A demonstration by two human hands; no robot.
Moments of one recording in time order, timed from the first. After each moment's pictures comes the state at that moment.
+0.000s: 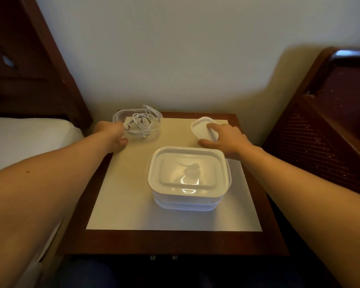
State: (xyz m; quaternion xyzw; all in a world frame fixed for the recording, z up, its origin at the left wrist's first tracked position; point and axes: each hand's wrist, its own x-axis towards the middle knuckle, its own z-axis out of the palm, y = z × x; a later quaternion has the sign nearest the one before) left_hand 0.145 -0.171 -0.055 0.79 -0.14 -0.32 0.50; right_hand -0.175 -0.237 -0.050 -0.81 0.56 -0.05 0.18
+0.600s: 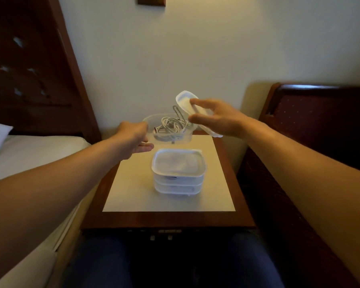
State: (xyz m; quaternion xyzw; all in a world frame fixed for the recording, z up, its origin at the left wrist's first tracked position) left_hand 0.043 -0.069 0.055 0.72 -0.29 -0.39 0.50; right_hand -0.200 -0.128 0.116 -0.85 0.42 -0.21 0.24
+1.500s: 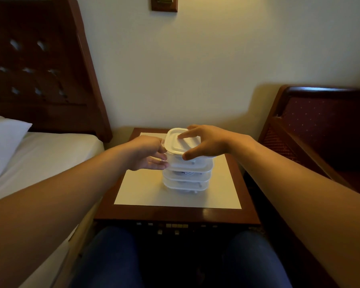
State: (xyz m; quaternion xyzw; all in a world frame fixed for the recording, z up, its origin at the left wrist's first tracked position) left_hand 0.026 -0.011 0.064 0.70 -0.33 -0.53 0.35; right_hand -0.169 -0.092 0.087 -0.91 0.38 -0.01 0.19
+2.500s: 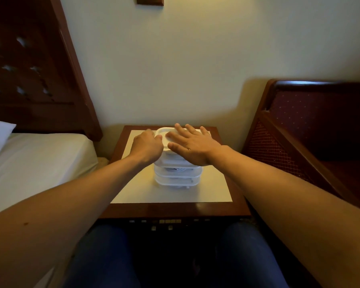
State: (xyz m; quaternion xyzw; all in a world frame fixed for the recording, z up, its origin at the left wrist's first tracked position) left_hand -0.003 -0.029 0.036 0.79 -0.51 -0.14 0.31; right_hand -0.168 -0.097 0.035 -0.93 0.37 0.01 0.05
